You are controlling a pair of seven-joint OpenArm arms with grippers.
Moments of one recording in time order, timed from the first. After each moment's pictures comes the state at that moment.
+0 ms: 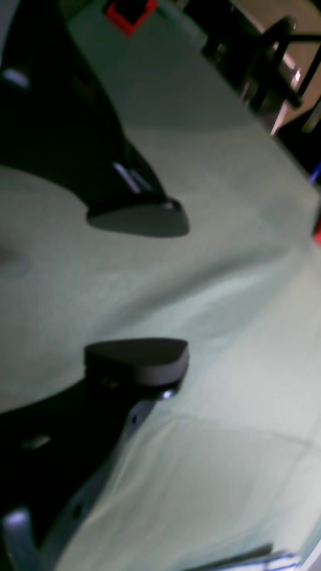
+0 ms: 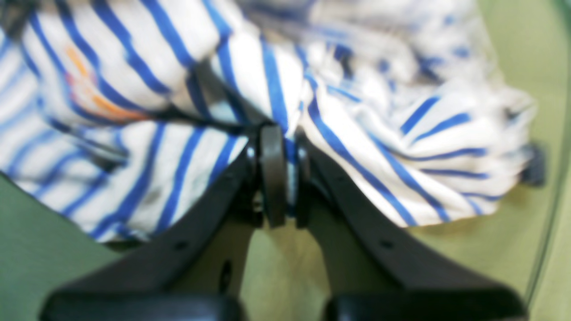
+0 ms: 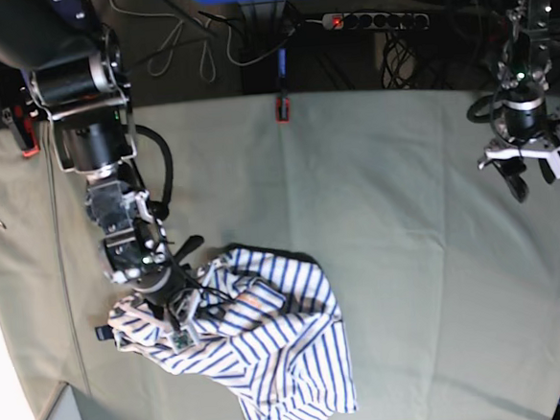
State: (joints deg) left arm 19.5 -23.5 -3.2 85.1 -36.2 15.5 -7.0; right arm 19.7 4.0 -4.5 55.9 -9.3 14.0 -19.7
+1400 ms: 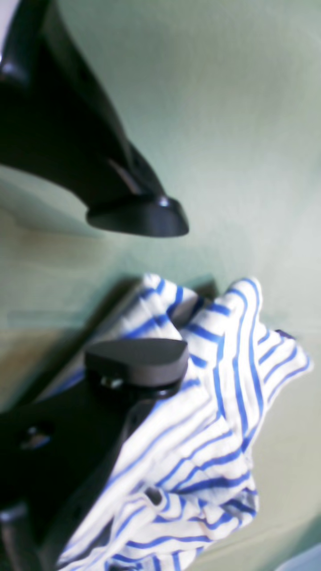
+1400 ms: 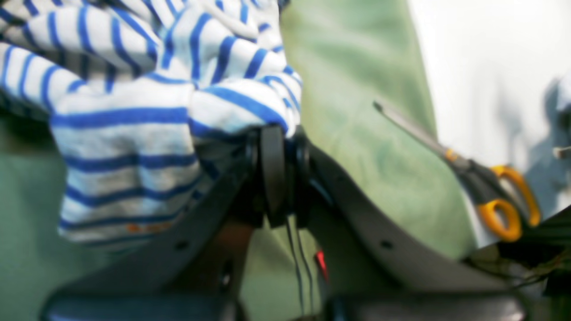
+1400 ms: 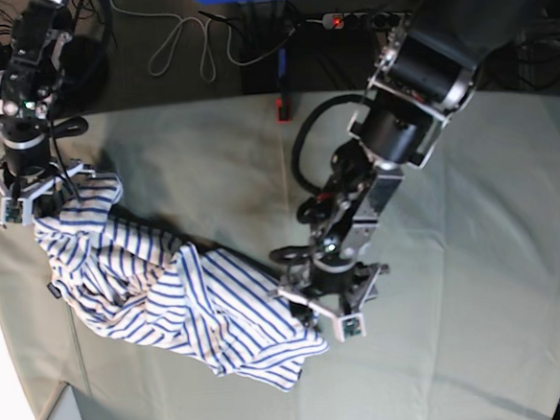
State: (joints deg) left arm -27.9 3.1 29.7 36.2 -35.6 15.5 -7.0; right arm -16.5 -0.5 29.7 97.3 -9.2 14.4 -19.8
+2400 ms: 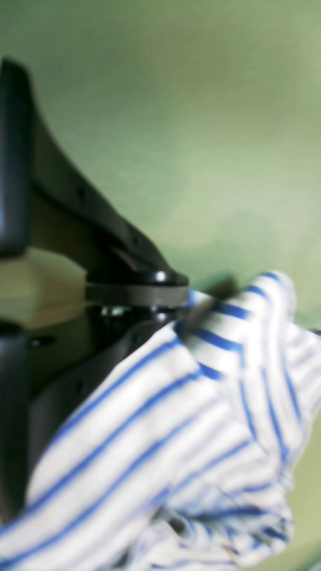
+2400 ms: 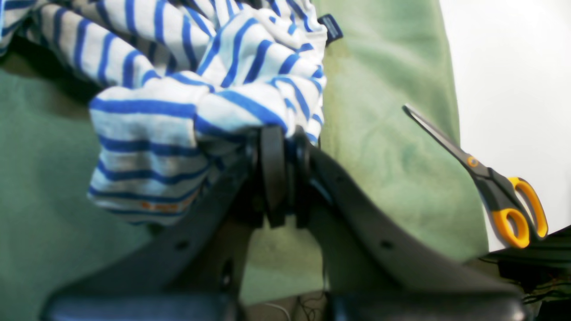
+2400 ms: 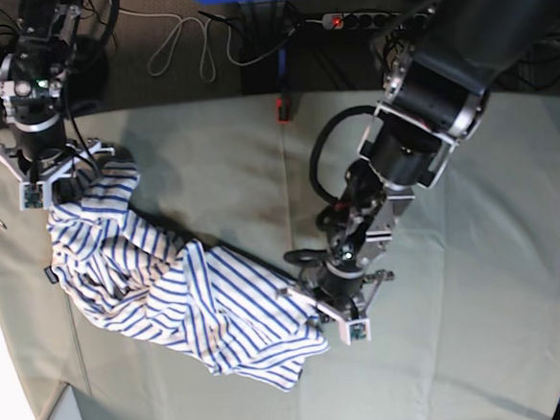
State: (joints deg) left arm -32.6 2.1 29.4 27.0 -35.8 4.8 -7.0; right arm -21.8 -0.7 24.8 101.5 -9.1 14.4 -19.9
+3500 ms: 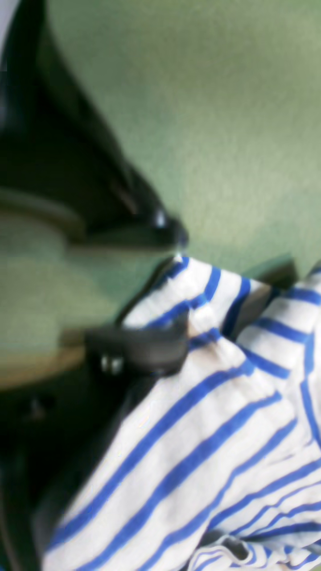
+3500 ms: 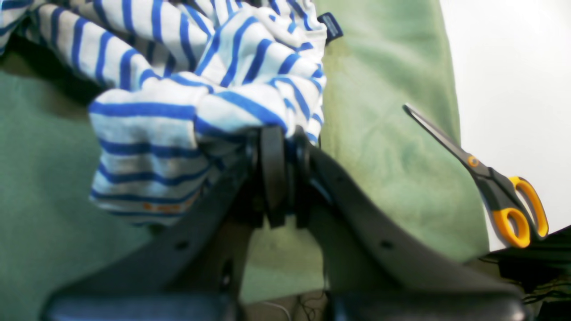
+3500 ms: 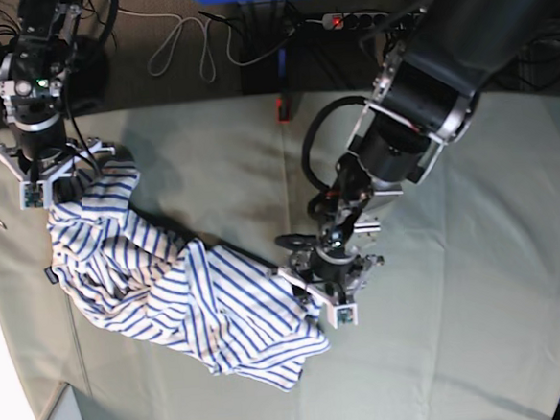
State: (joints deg) left arm -33.1 4.6 29.8 19.4 -35.1 3.7 -7.0; right arm -22.0 -0.7 24.8 101.5 -9.1 14.4 -19.9
